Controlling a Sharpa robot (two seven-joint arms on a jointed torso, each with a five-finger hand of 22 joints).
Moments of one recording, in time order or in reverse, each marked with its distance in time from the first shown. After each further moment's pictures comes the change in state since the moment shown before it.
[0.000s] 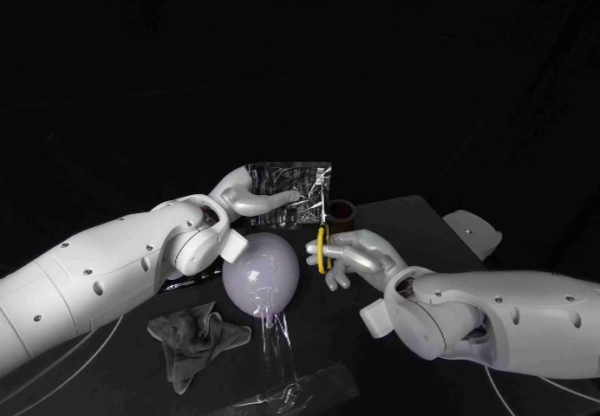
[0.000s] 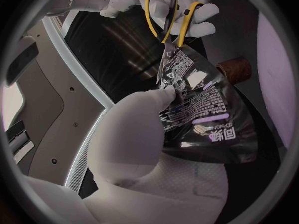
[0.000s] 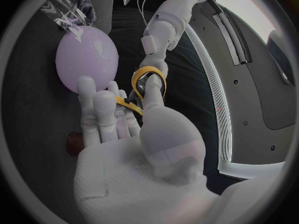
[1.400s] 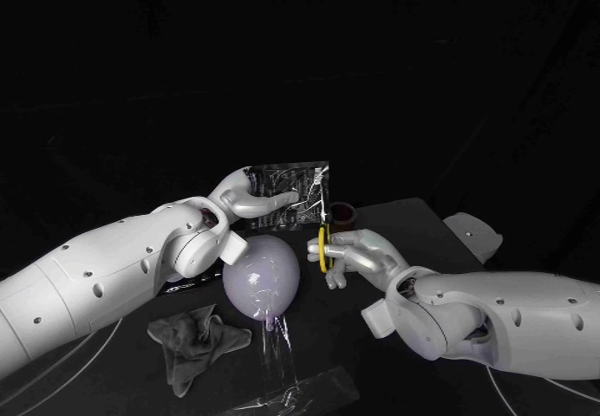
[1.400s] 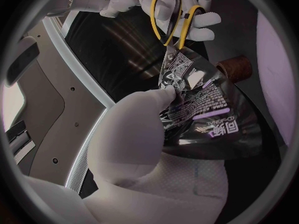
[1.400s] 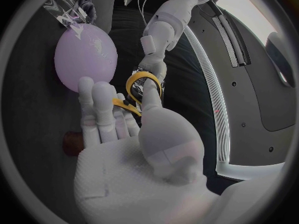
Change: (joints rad) left arm 0.000 -0.004 0.000 -0.002 0.001 -0.001 0.012; left_hand 0.000 0.000 0.000 0.000 -0.002 0.000 0.000 0.001 0.000 0.000 0.000 0.000 0.000 0.005 -0.002 0.000 -0.001 -0.001 0.000 0.000 0.005 0.000; right arm 0.006 -0.003 0.001 -0.009 -0.028 0.013 0.000; right_hand 0.002 -0.027 0.001 -0.001 0.000 -0.070 0.007 -0.060 -0.027 -0.135 0.033 -0.052 -0.015 -0.086 0.031 -0.047 -0.113 -0.018 -0.068 0.013 -0.024 -0.018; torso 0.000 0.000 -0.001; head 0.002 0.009
